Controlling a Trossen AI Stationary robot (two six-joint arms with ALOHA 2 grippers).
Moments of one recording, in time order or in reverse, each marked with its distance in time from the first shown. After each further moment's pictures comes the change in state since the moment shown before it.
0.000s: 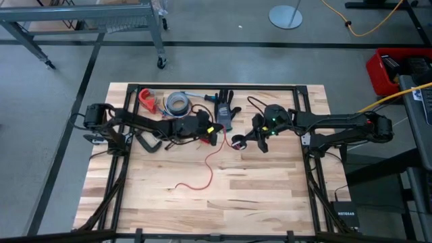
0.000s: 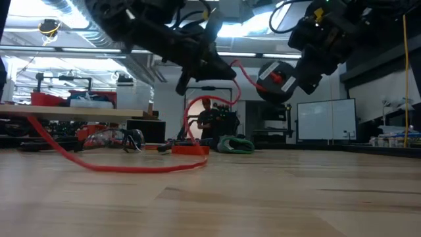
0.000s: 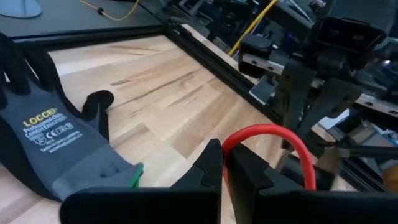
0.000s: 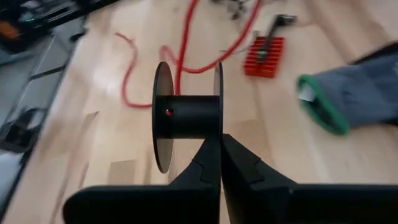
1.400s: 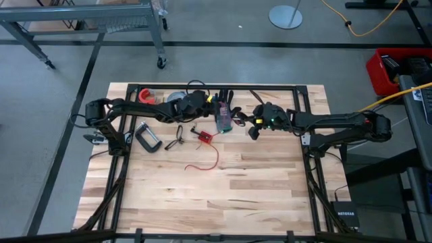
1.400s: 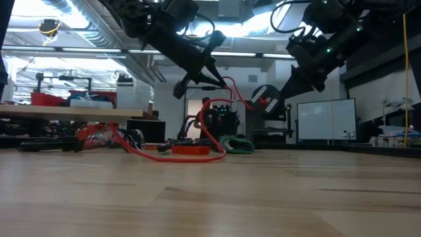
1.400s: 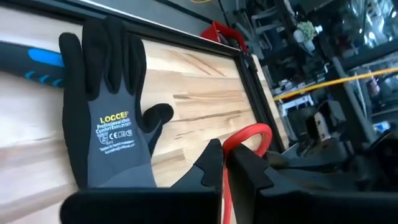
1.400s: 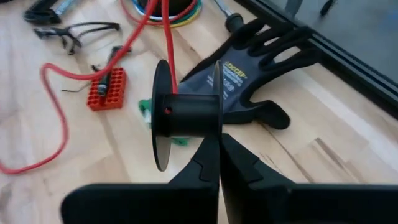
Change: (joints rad) left arm 0.208 0.000 0.162 -0.292 0.037 -0.470; right arm 0.008 0.030 0.000 0.020 0.587 0.083
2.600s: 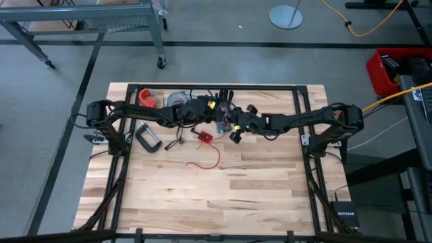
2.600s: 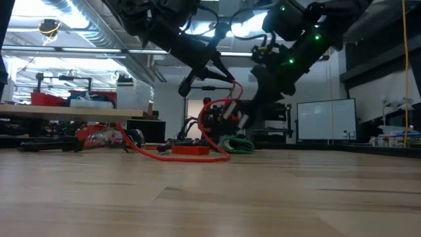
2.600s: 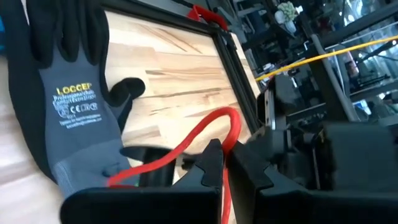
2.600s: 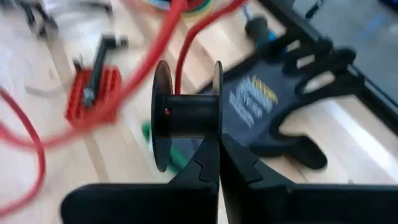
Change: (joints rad) left arm -0.062 0.012 0.000 0.046 0.032 0.028; right arm 0.103 0.388 0.234 0.025 0.150 -0.026
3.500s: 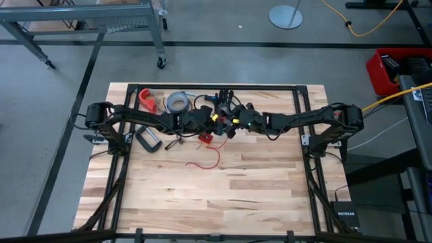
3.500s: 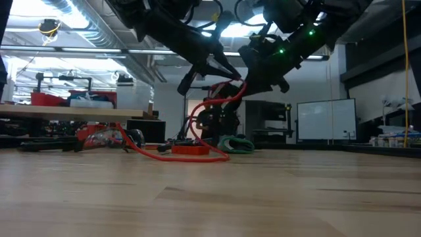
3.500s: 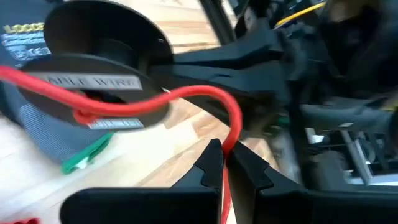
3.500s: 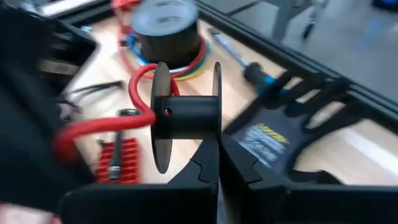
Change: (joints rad) left arm -0.105 -0.001 0.000 -0.052 0.026 0.005; right arm -0.002 0.000 0.000 0.212 0.009 0.142
